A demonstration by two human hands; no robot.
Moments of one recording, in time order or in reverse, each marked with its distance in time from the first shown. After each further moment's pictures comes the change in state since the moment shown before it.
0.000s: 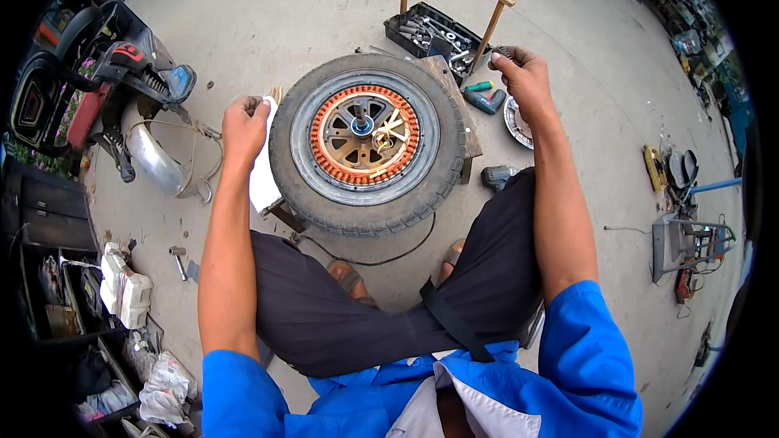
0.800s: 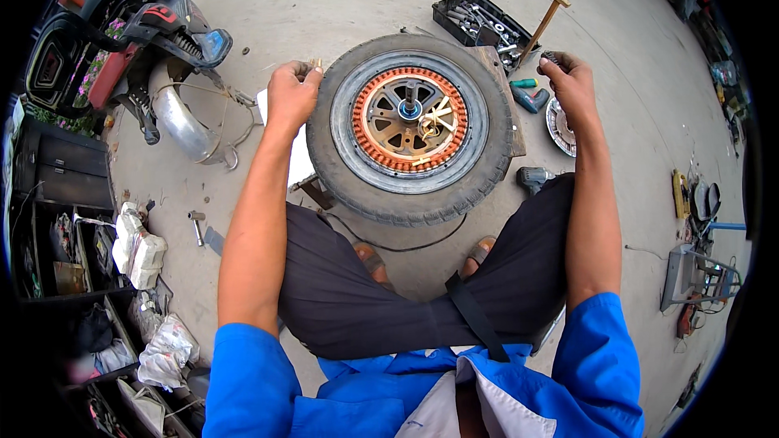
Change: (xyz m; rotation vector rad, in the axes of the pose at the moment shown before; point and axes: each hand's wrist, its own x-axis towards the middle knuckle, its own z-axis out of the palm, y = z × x) left_hand 0.010 -0.002 0.014 0.019 -0.002 -0.015; right_hand 0.009 0.018 0.006 -0.152 -0.071 0.005
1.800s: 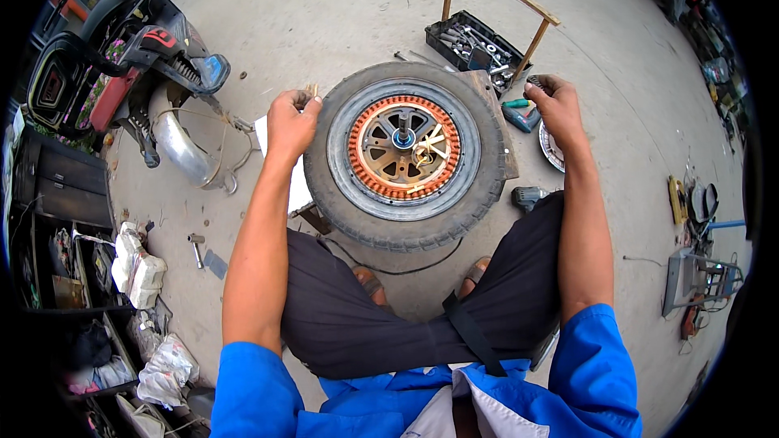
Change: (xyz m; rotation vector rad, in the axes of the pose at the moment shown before) left_hand 0.004 -0.003 0.004 0.034 -0.002 0.038; right_hand 0.001 0.000 0.003 -0.066 -0.023 -0.007
